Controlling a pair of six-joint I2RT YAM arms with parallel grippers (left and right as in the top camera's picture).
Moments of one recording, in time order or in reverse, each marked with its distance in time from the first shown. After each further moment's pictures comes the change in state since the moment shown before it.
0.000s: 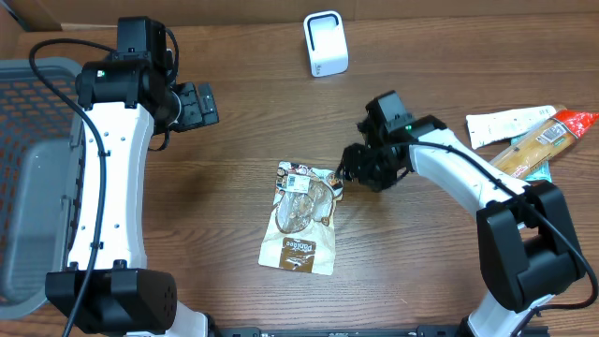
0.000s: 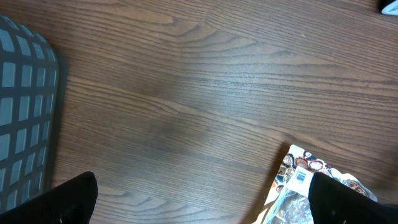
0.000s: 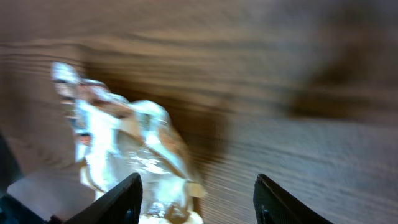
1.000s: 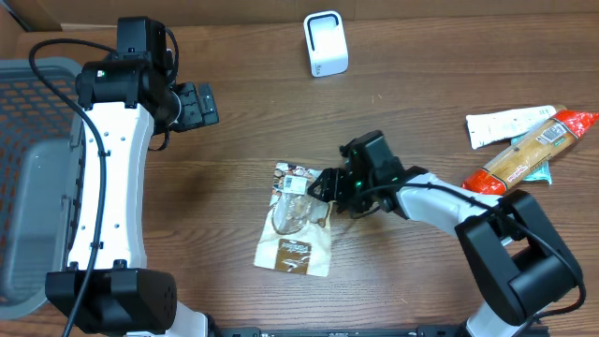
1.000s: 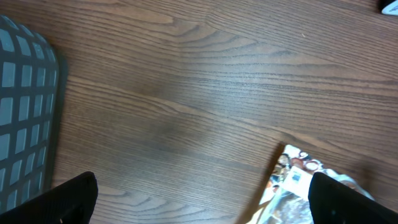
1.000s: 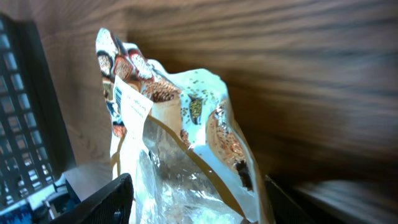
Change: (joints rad) left arm 0.000 0.000 0.000 0.000 0.000 0.000; right arm 0.128 -0.032 -0.336 0.616 -0.111 0.240
